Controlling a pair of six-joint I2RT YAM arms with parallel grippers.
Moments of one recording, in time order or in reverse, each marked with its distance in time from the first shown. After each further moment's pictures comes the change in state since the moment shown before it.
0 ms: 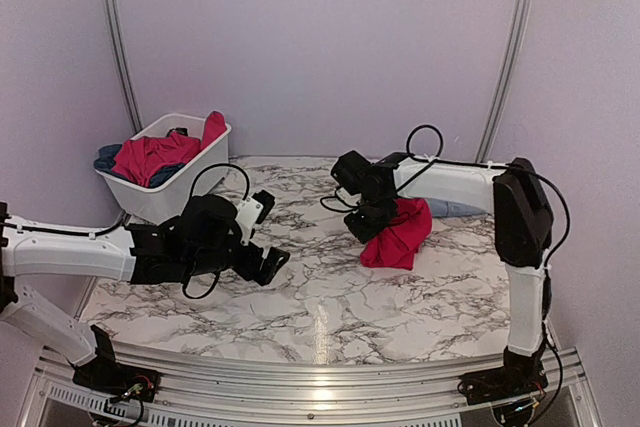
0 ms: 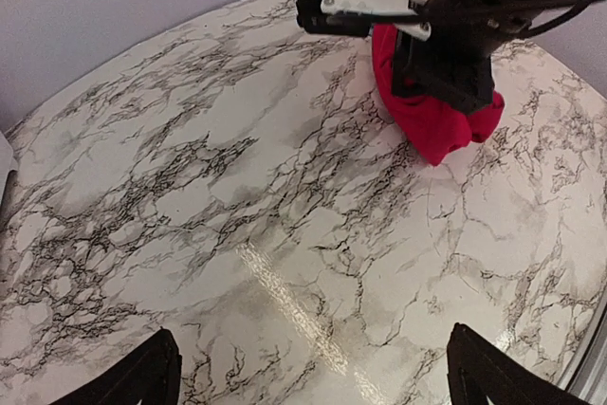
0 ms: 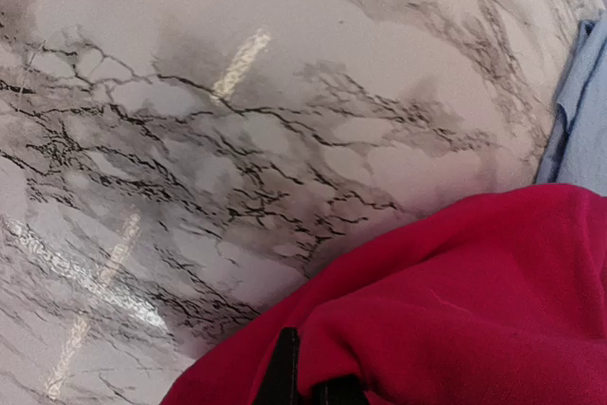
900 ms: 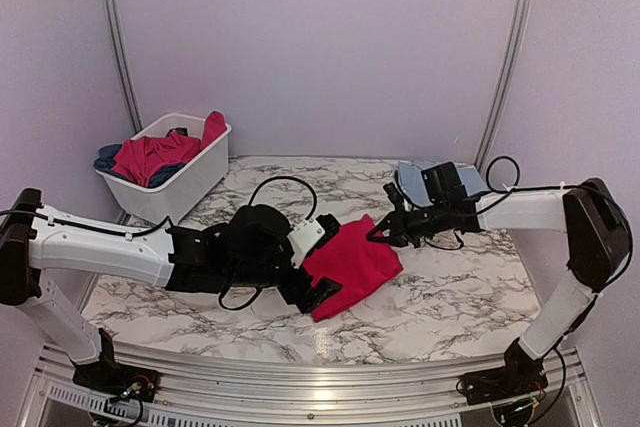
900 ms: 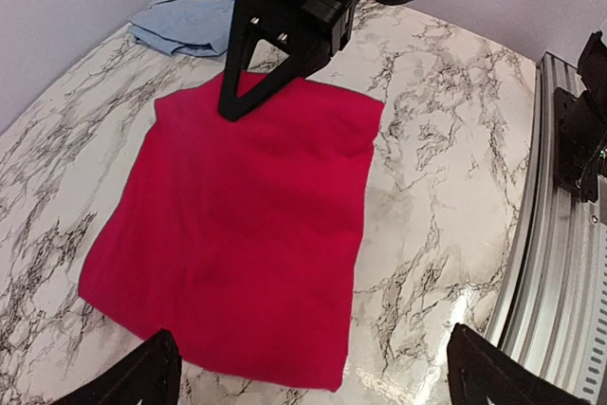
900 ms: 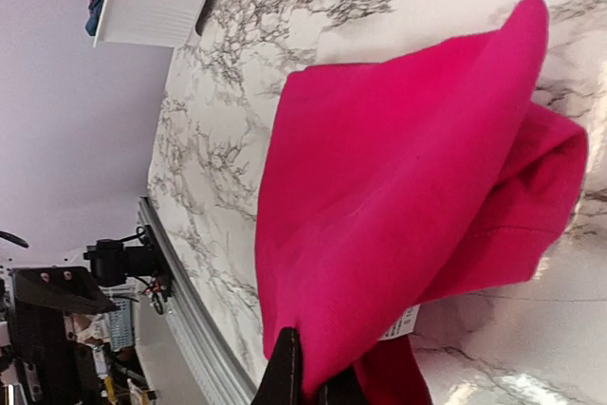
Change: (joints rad) left arm -0.193 0.209 0.220 -0.010 0.127 0.095; right arm -0.267 -0.391 -0.748 0.862 -1.065 0.566
